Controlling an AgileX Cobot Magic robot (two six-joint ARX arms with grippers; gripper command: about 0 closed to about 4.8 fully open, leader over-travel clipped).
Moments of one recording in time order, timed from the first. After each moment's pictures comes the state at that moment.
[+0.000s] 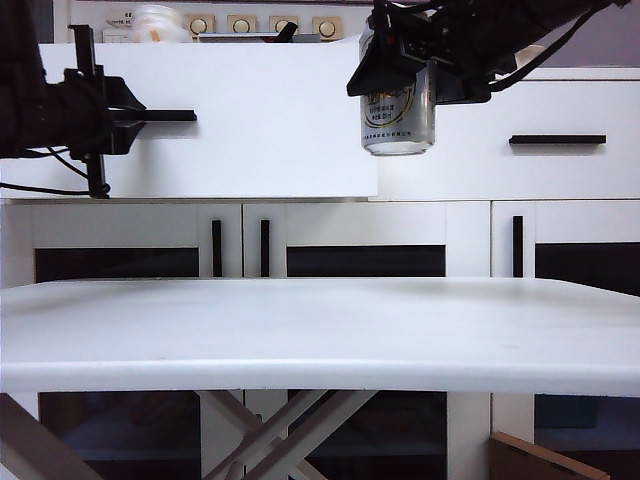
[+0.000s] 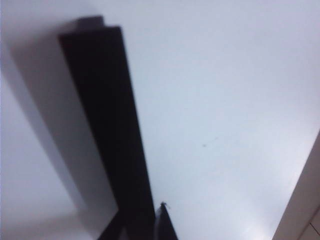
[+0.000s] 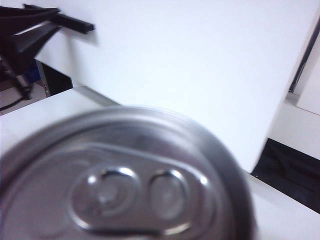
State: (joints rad) left arm -0.14 1.79 0.85 1.24 0.08 -1.45; right arm 0.50 1.38 0.86 0.36 -0.19 -0.06
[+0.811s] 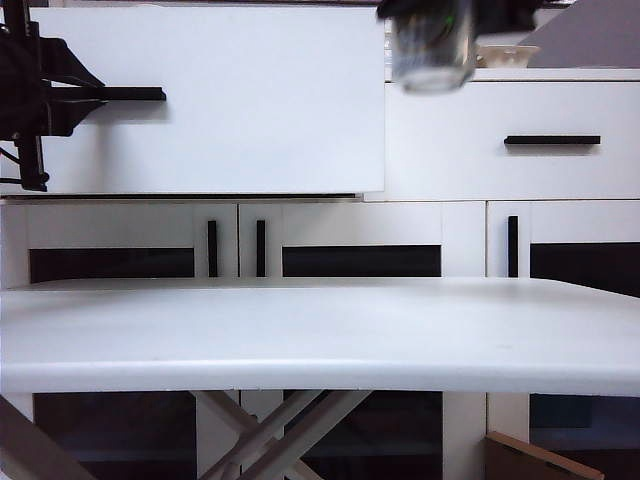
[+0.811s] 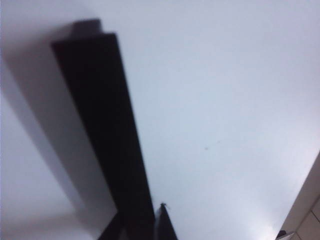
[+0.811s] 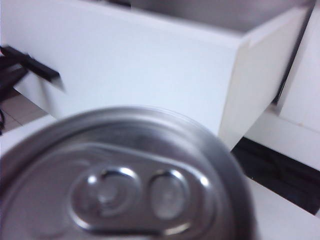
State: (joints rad) left arm -0.14 1.43 0.48 1.22 0.07 -1.44; right arm 0.50 1.12 0.86 0.12 -0.22 -0.05
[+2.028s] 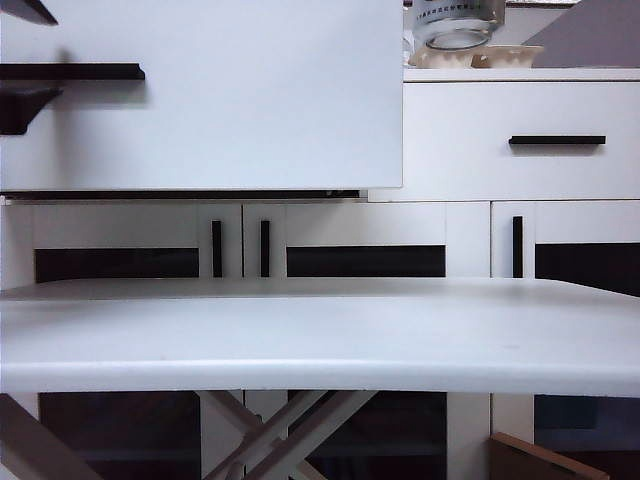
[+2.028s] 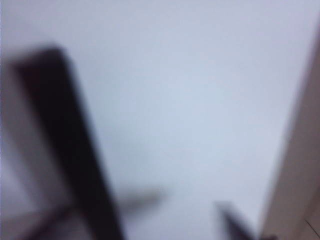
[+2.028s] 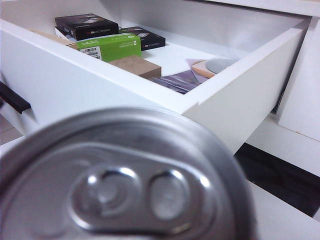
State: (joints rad) left arm -0.31 1.08 0.26 1.12 -0.13 -1.39; right arm 0.50 1.00 0.86 0.02 -0.22 -0.05
